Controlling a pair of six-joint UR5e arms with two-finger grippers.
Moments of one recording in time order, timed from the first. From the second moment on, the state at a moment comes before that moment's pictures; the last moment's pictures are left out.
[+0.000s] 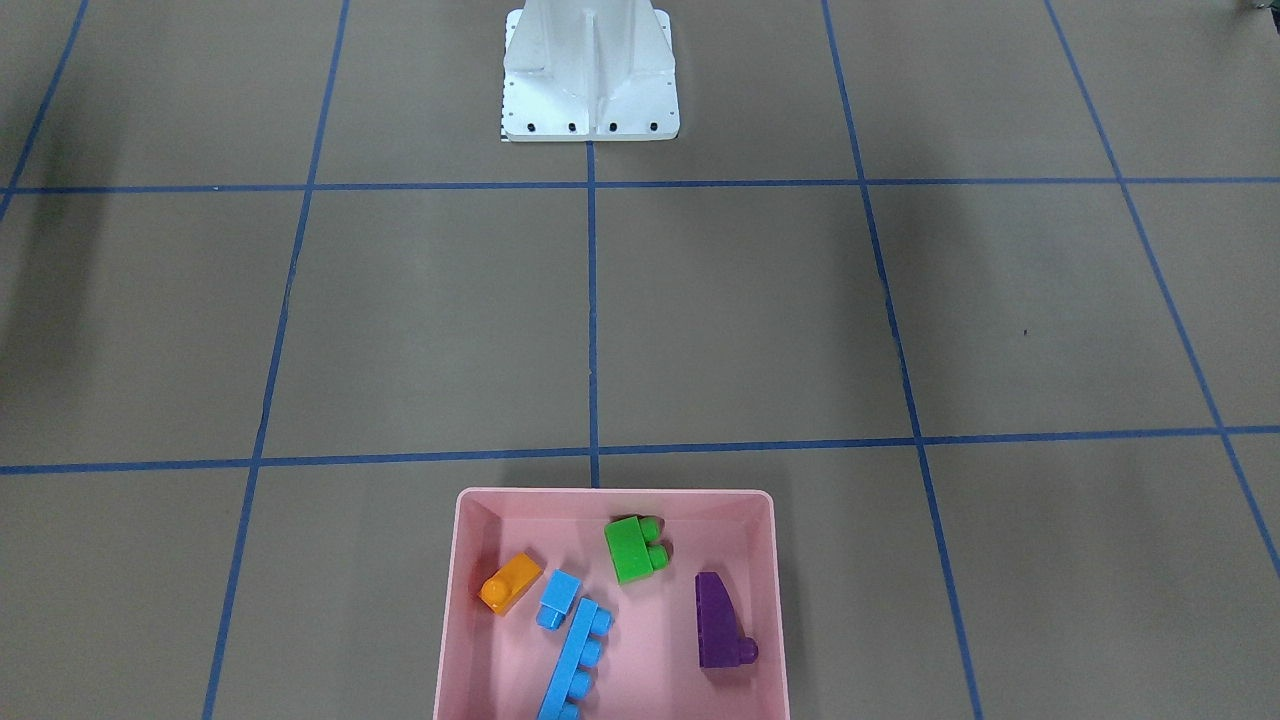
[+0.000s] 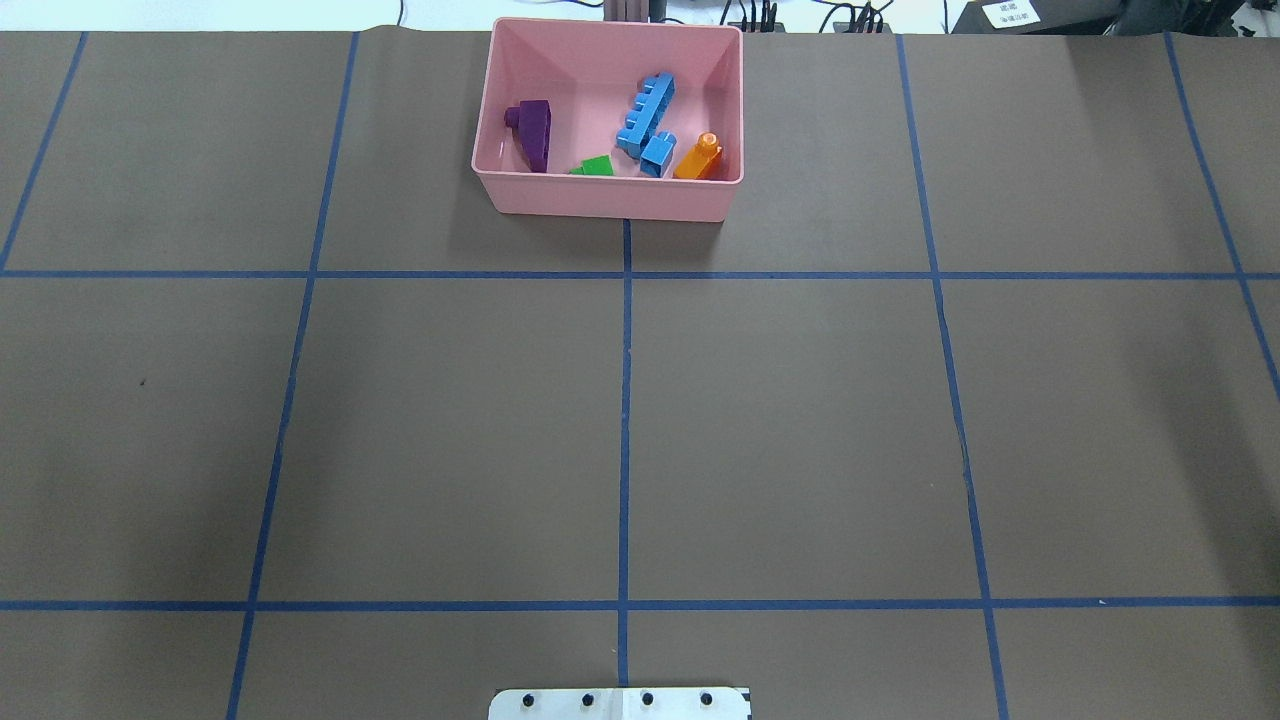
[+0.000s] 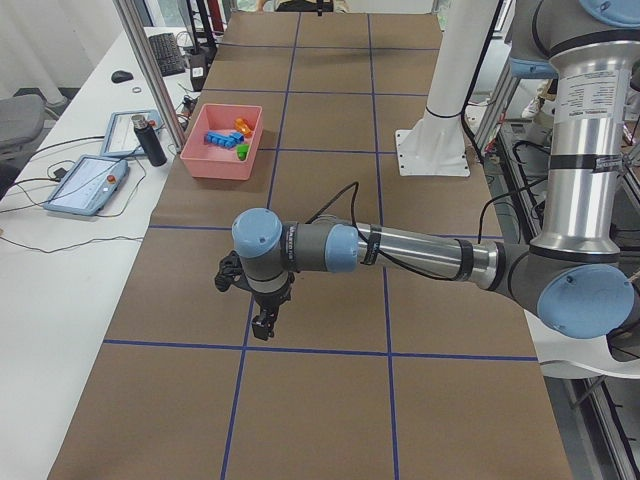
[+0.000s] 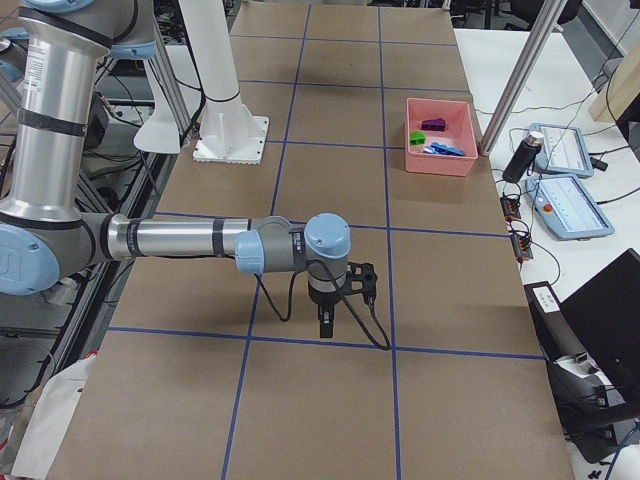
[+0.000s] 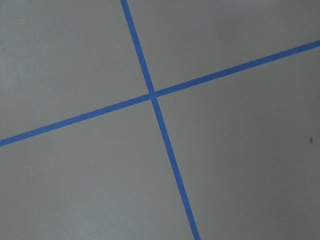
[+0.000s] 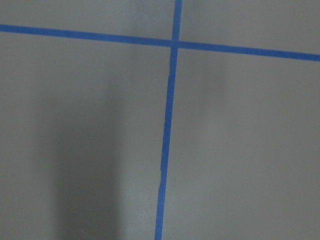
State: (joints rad) left arm -1.56 -1.57 -1.72 -1.46 -2.34 0.29; right arm 1.49 -1.82 1.86 -1.52 2.28 0.06
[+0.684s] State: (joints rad) left arm -1.56 -1.57 -1.72 -1.46 -2.34 0.29; right arm 1.50 -1.80 1.87 -1.52 2.29 0.06
